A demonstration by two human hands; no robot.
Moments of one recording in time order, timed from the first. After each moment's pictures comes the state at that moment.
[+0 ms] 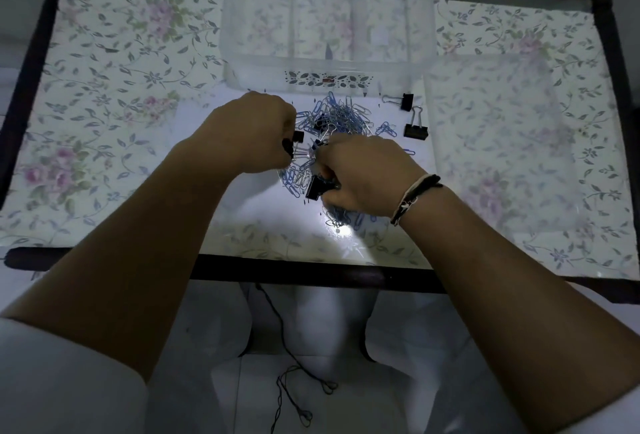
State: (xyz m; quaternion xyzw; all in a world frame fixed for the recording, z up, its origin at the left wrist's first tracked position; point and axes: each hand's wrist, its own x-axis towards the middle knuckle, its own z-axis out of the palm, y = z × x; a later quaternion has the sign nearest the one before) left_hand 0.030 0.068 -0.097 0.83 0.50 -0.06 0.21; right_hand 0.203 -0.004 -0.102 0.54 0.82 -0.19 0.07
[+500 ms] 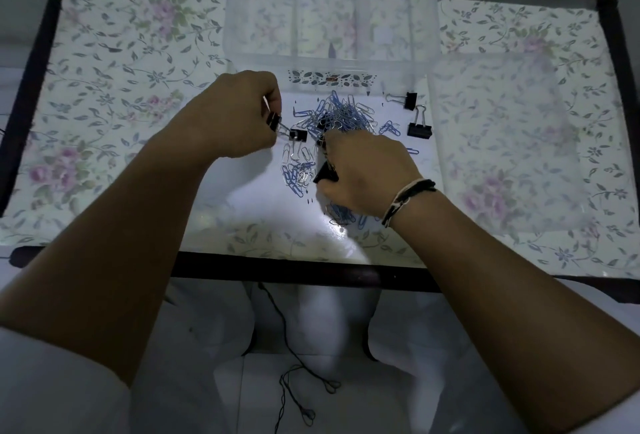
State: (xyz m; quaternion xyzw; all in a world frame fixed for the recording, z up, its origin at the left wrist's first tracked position) left_hand 0.013 0.076 -0.080 0.77 0.56 0.01 0.30; right_hand 0.193 -0.007 -0.105 0.63 0.76 -0.18 0.03
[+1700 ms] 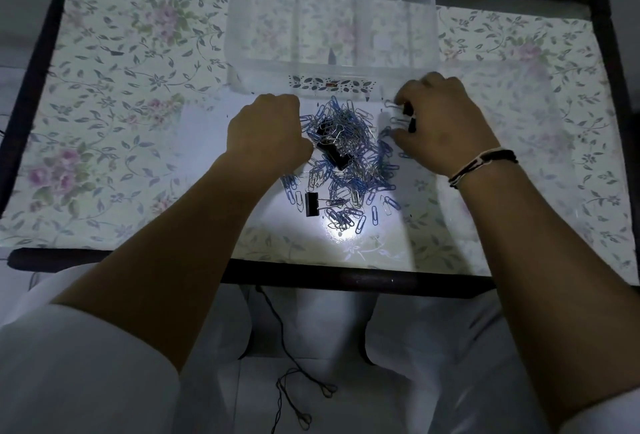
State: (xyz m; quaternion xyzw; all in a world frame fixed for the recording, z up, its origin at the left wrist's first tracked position) left_hand 0.054 0.064 -0.111 0.76 0.62 -0.01 0.18; right_hand 0.278 0.022 -0.096 0.71 0.69 -0.13 -0.05
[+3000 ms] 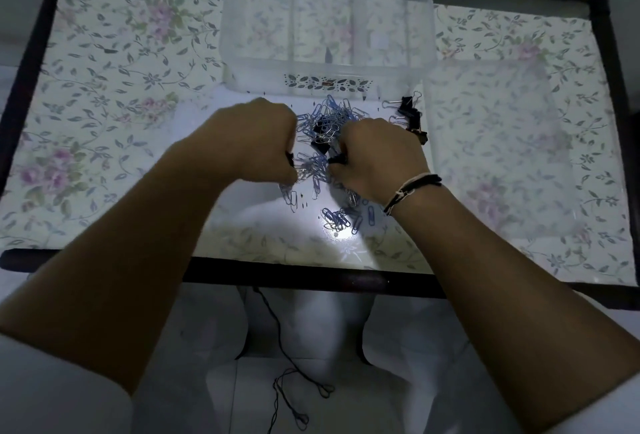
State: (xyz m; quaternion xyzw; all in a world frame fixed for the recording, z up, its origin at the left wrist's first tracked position) left_hand 0.036 0.062 -0.081 0.83 0.49 -0.15 0.21; right_hand 0.210 0.008 -0.110 0.68 0.72 -0.13 0.03
